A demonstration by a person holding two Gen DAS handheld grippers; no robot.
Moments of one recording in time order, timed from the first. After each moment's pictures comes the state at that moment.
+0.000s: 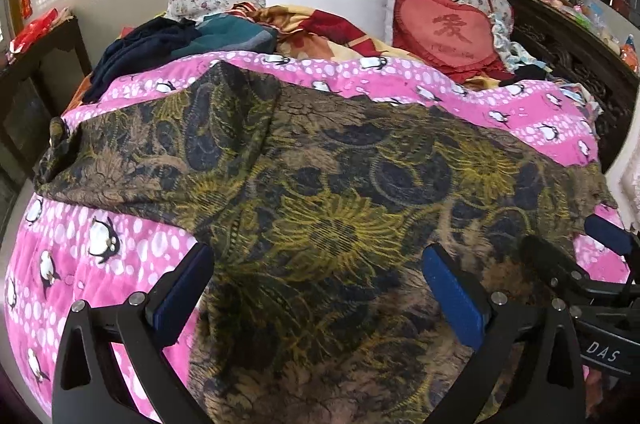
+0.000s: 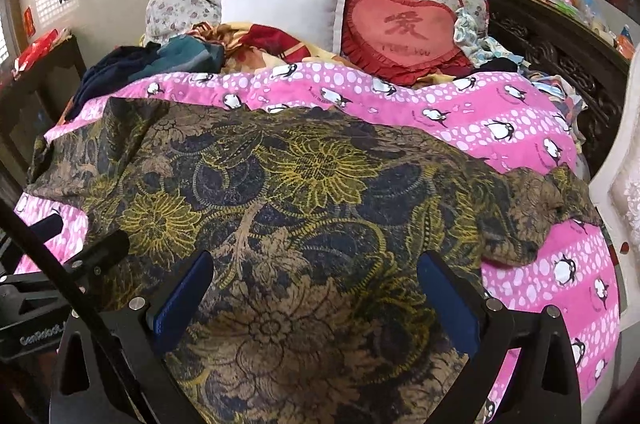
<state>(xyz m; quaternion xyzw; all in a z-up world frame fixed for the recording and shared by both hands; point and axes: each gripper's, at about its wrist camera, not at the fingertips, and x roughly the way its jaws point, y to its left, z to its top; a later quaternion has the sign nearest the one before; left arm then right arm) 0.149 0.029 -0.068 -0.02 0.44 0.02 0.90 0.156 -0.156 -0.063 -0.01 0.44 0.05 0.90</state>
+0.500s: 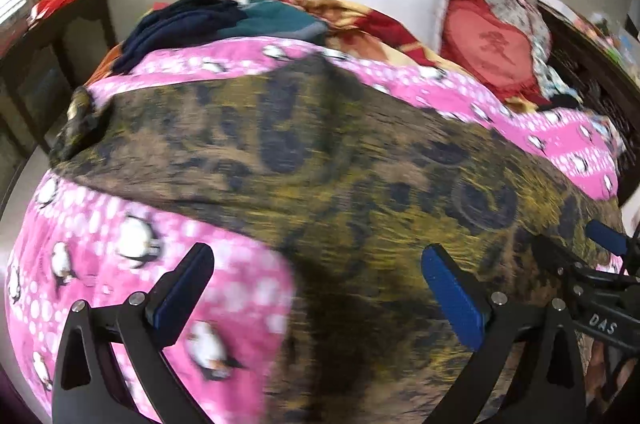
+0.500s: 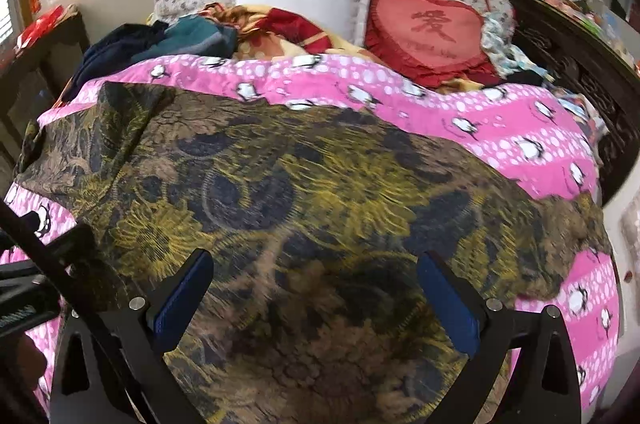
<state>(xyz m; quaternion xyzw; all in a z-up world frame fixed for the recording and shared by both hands) 0.157 0.111 -0.073 -0.07 0.44 0.06 0.89 0.197 -0.112 -0.076 -0.04 0.45 0.07 0.89</state>
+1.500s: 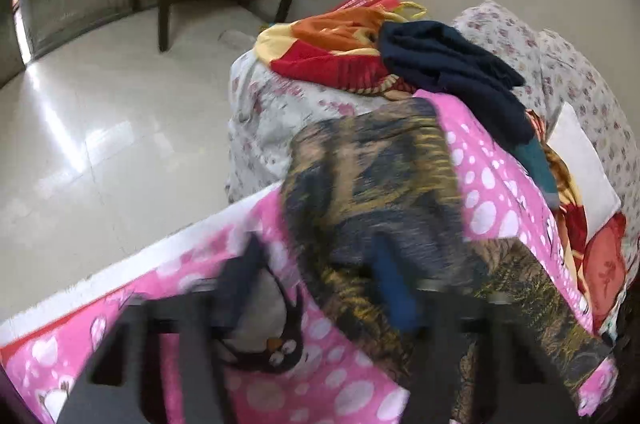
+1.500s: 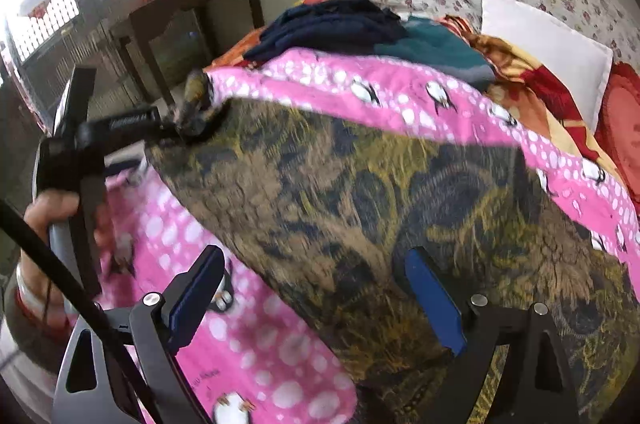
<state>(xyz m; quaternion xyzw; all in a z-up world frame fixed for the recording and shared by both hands) 0.186 0.441 -0.123 -0.32 0.36 0.27 0.84 0.225 0.141 -0.096 -0.09 0.42 0.35 0.83</state>
